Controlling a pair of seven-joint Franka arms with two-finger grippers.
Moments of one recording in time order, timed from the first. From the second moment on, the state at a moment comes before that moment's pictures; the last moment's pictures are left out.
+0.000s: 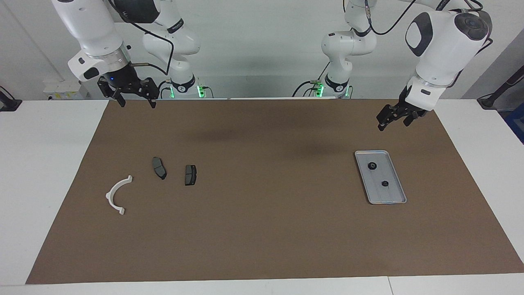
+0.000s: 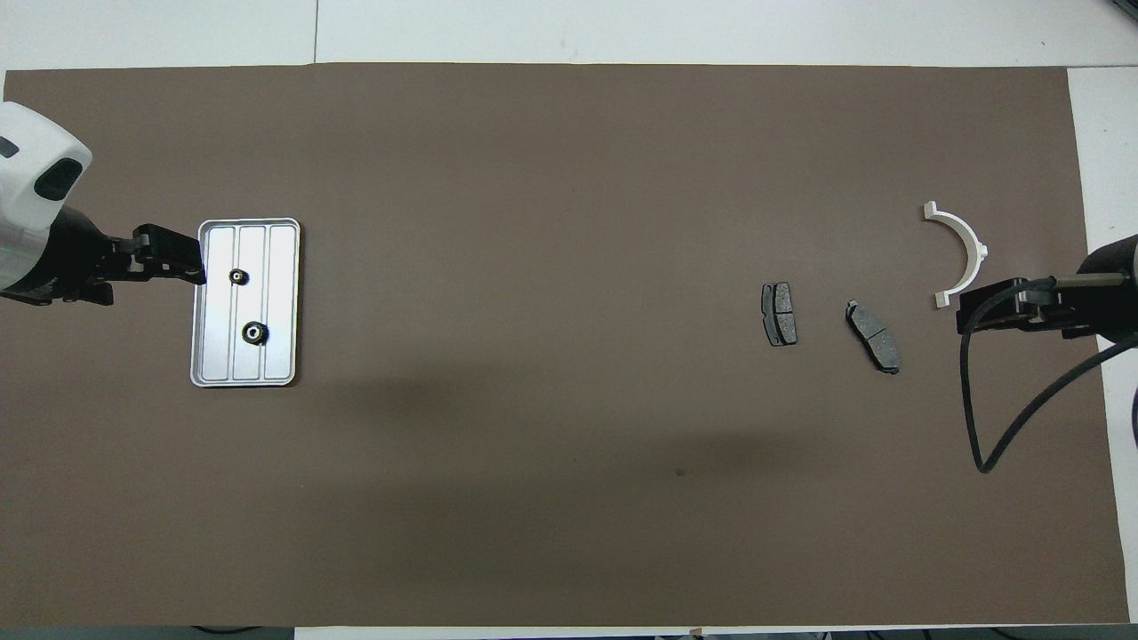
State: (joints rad) left arm -0.01 0.00 -0.08 -1.71 -0.03 1.69 -0.22; right arm -0.01 -0.12 0.03 -1.74 0.00 1.55 0.10
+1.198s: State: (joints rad) left arm -0.01 0.01 -0.02 -1.72 -0.03 1.69 -0.22; right arm -0.02 -0.12 0.03 -1.74 0.00 1.55 0.10
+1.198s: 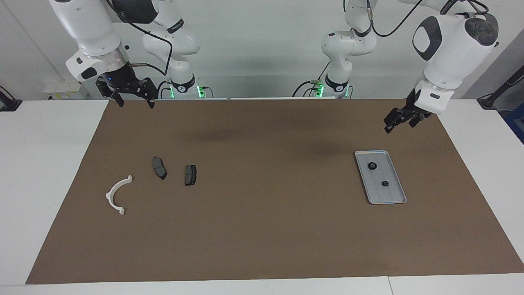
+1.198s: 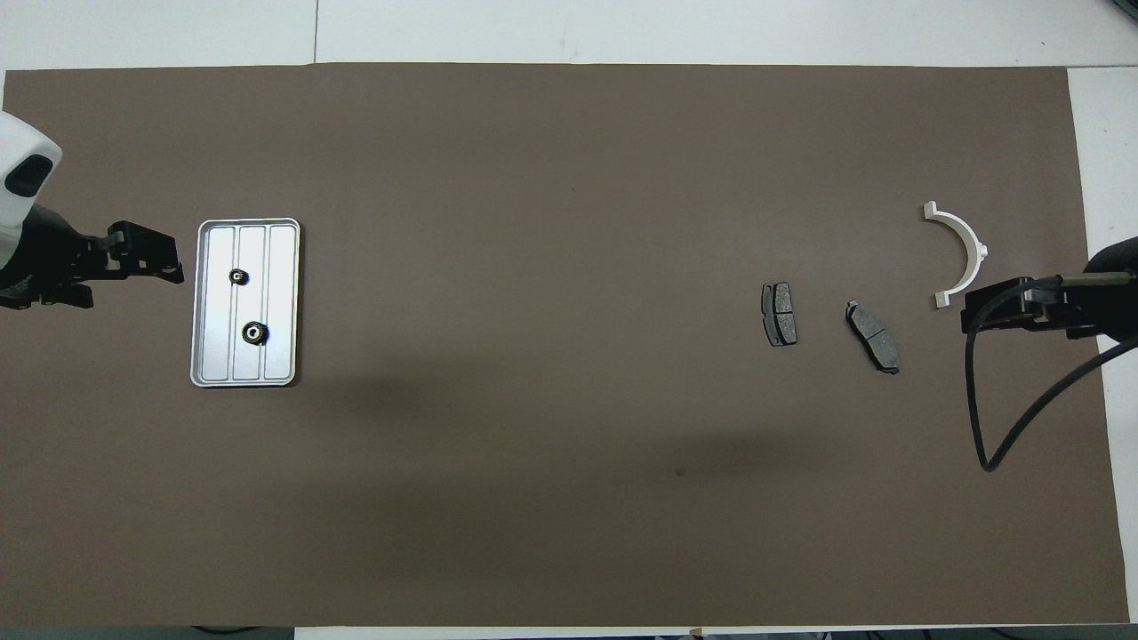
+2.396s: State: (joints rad) left arm 0.00 0.10 -0.01 -2.05 0.01 2.11 -0.22; right arm -0.02 -0.12 0.03 -1.78 0.00 1.59 0.09
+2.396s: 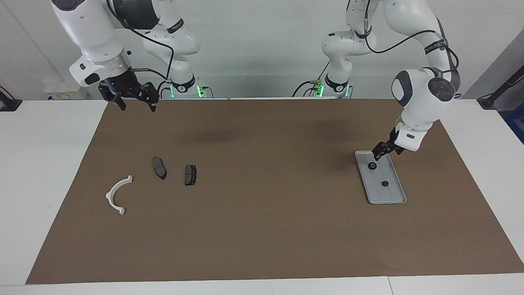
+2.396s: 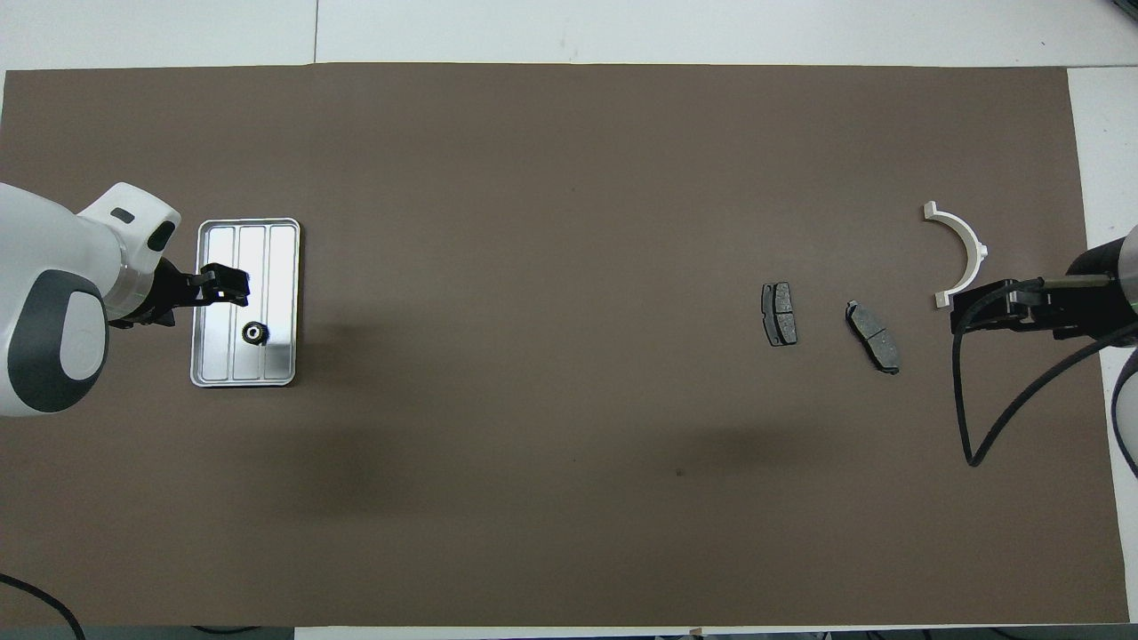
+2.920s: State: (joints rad) left arm 0.00 0.16 -0.01 -2.10 0.01 2.19 -0.21; right arm -0.02 -0.12 0.03 -1.78 0.00 1.59 0.09
